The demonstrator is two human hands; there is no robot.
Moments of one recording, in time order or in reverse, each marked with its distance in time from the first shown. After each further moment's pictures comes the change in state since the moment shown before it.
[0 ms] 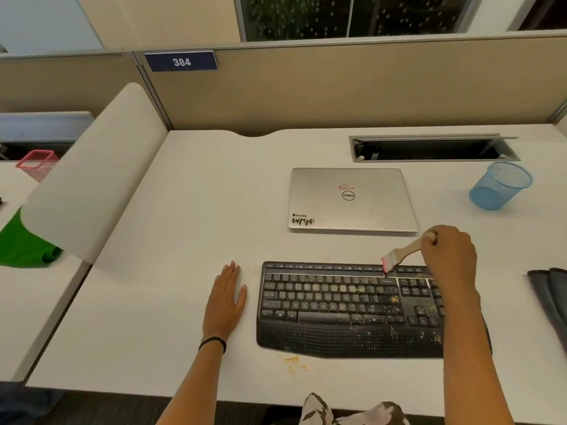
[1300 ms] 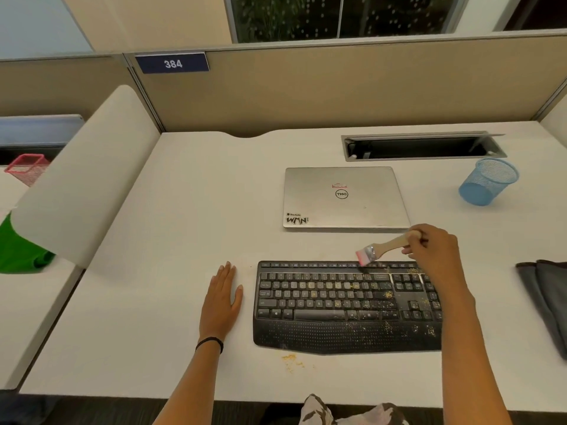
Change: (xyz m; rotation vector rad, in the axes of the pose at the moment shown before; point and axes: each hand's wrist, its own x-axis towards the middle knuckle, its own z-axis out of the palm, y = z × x) left_hand -0.001 0.000 0.000 -0.015 0.001 -0.006; right_hand -0.010 0.007 0.000 0.377 -0.143 -0.024
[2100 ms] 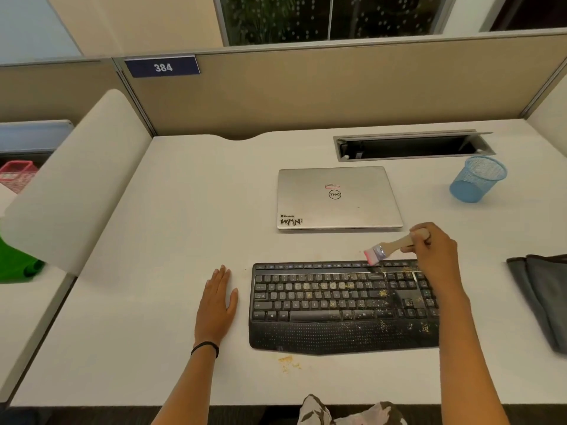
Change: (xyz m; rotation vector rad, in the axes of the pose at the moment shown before) left_hand 0.000 -0.003 0.003 -0.013 0.030 0.008; right_hand -0.002 0.015 -0.004 0.105 0.070 0.035
